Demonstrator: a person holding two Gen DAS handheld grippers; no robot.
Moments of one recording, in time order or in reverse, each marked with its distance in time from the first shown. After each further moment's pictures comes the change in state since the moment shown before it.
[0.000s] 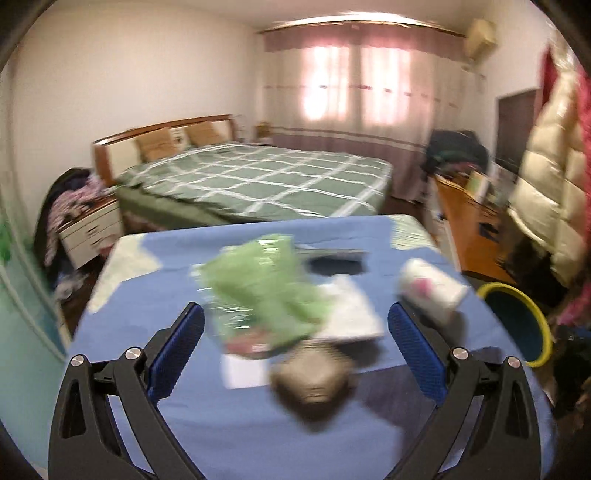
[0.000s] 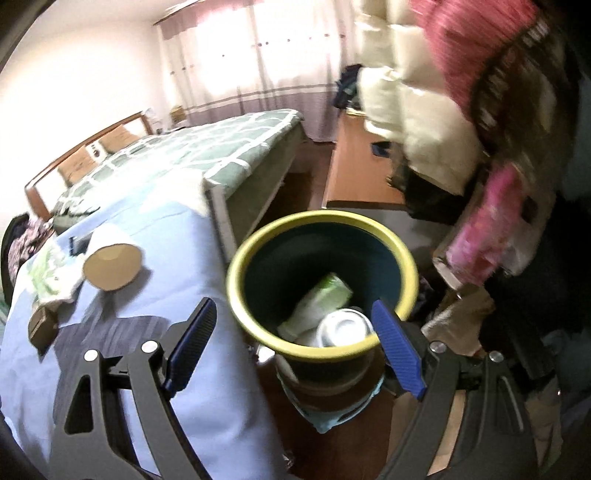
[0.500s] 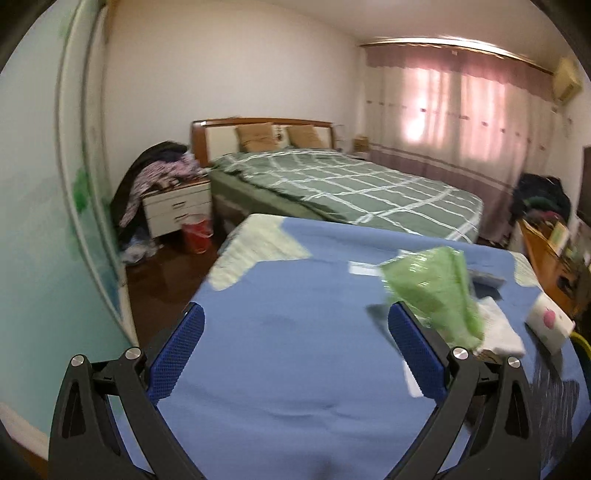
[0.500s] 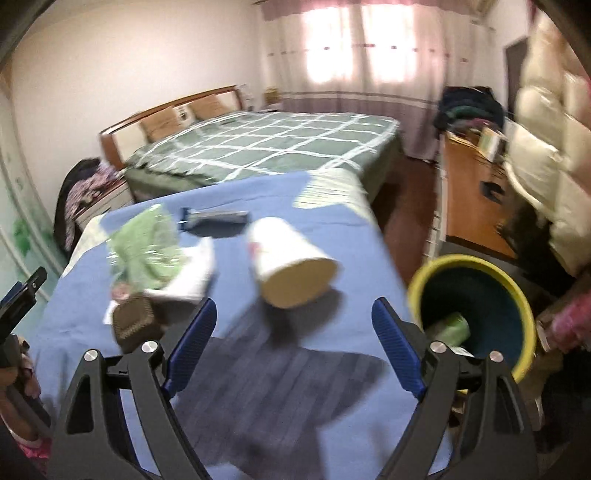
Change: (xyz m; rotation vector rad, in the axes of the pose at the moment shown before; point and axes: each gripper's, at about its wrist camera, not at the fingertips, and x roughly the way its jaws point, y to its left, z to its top) left arm -0.003 0.133 -0.032 -0.212 -0.046 0.309; right arm 0.008 0.178 0.015 -0.253 0.026 0.267
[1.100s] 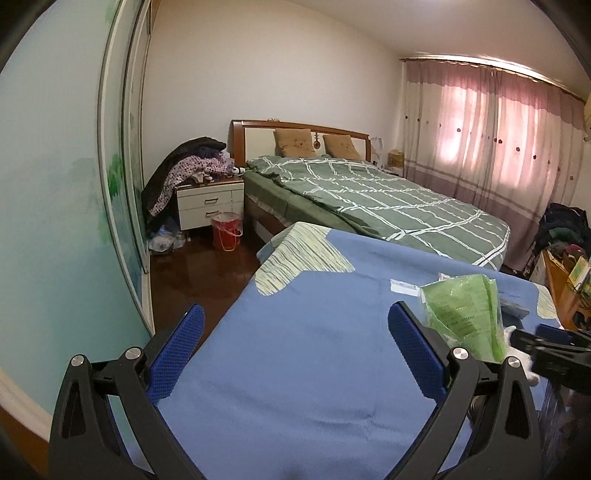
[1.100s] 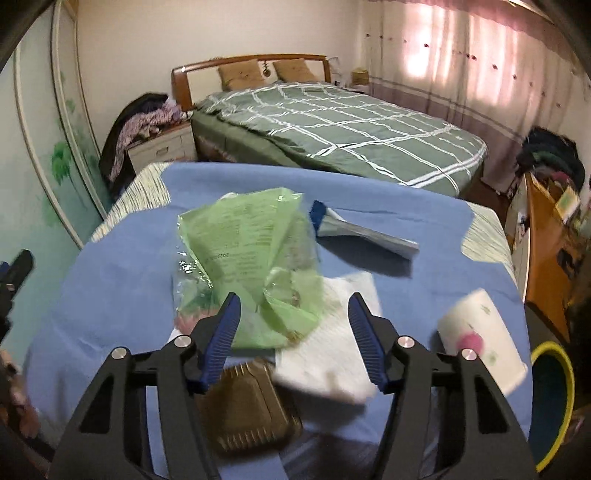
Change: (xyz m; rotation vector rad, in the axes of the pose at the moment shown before) left arm -0.007 0.023 0.002 -0.093 -0.025 0.096; right arm 0.105 0.140 0.041 -0.270 0.121 0.134
